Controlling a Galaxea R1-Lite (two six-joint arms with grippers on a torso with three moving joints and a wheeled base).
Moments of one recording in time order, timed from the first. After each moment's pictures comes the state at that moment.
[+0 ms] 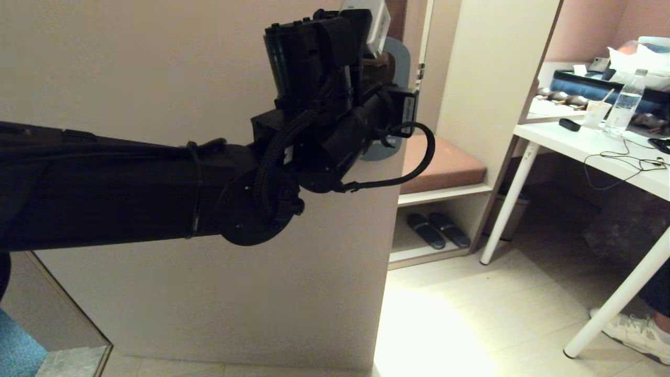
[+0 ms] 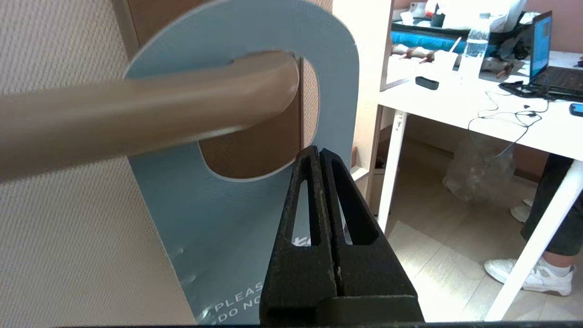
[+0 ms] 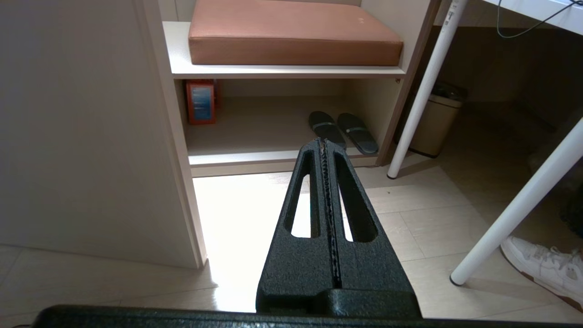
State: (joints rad) left arm -0.86 1.98 -1.59 -0.59 0.31 0.06; right arm -0.01 0.00 0.00 0.00 0.02 -0.04
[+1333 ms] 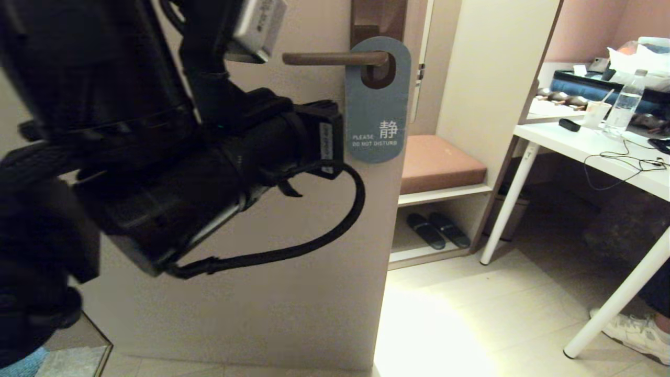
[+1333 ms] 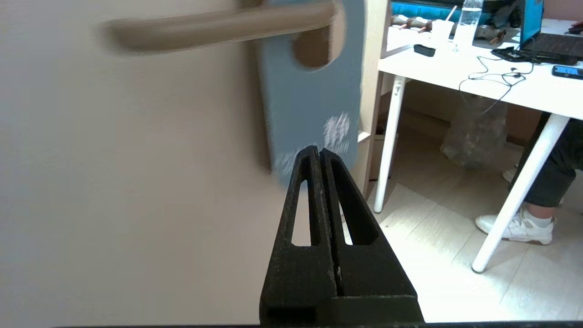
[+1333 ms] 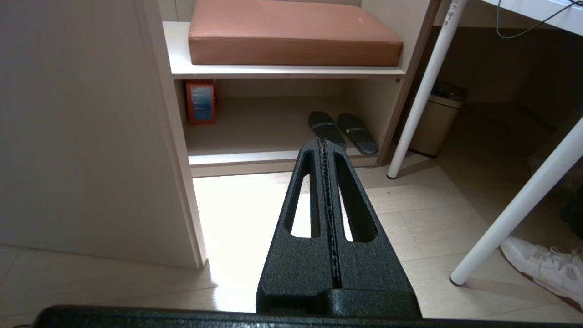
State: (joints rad) left arm -0.91 1.54 -1.07 -0.59 0.37 0.06; right arm -0.01 0.00 0.00 0.00 0.02 -0.04
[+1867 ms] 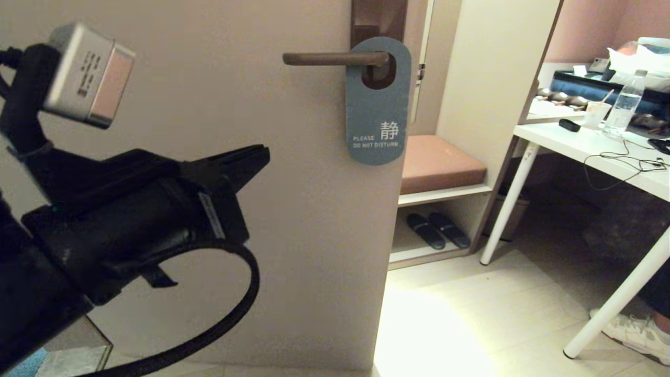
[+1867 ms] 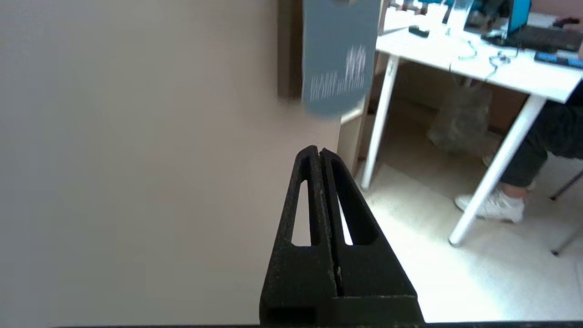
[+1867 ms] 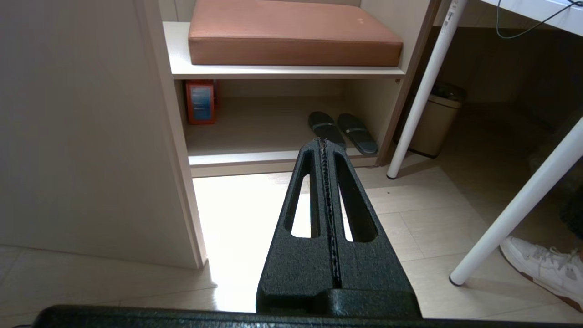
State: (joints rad) left arm -0.91 1.27 -0.76 -0.59 0.36 -0.02; right arm -0.01 0.00 0.00 0.00 0.02 -0.04
